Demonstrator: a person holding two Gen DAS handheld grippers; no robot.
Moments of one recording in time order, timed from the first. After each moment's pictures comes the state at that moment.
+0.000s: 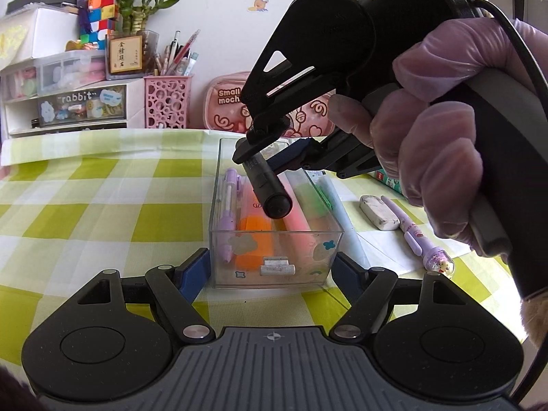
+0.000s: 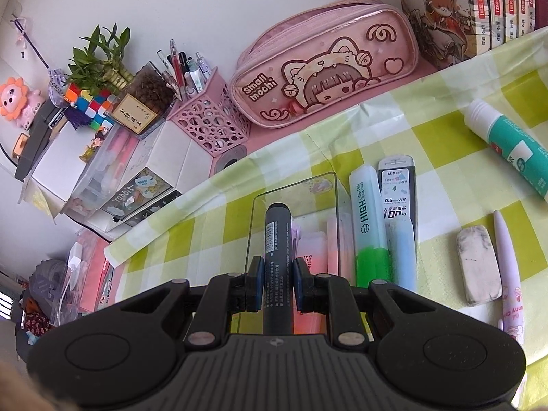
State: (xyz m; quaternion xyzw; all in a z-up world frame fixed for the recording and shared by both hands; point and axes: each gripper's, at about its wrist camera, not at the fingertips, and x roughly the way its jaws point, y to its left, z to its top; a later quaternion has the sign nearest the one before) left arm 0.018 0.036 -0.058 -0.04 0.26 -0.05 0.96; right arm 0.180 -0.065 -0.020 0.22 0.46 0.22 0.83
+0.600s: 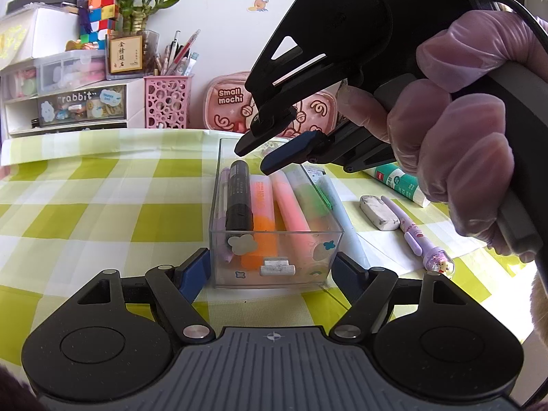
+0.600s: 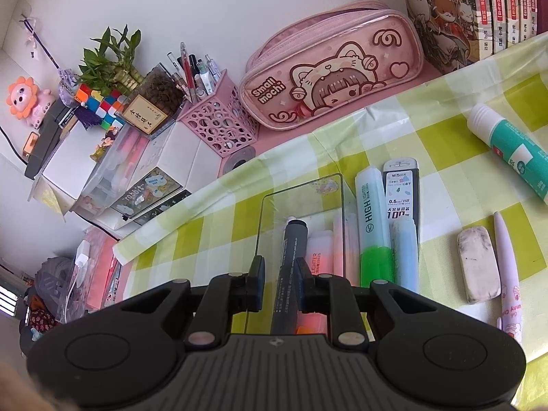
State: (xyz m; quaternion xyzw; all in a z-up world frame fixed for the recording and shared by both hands) left arm 0.018 0.036 -0.058 -0.04 0.26 -0.05 0.96; right arm 0.172 -0.072 -0.013 0.22 0.45 0.23 0.84
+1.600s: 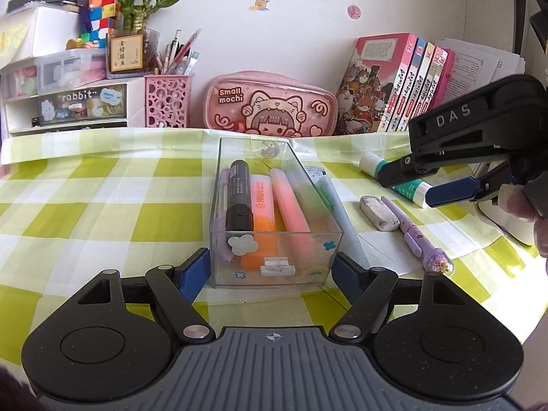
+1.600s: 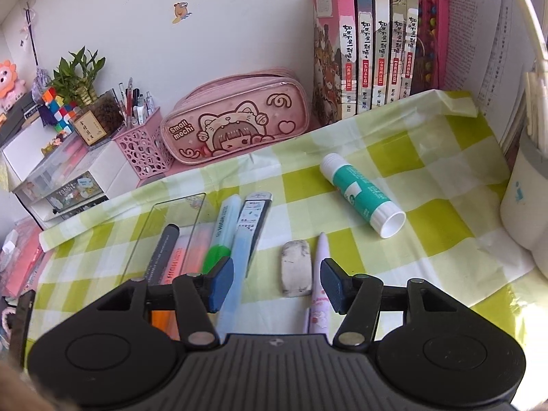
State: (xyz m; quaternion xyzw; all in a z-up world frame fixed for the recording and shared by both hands) left arm 0.018 0.036 -0.058 -0.04 0.26 -0.05 0.96; right arm 0.113 -0.152 -0.015 0.10 0.37 0.10 0.92
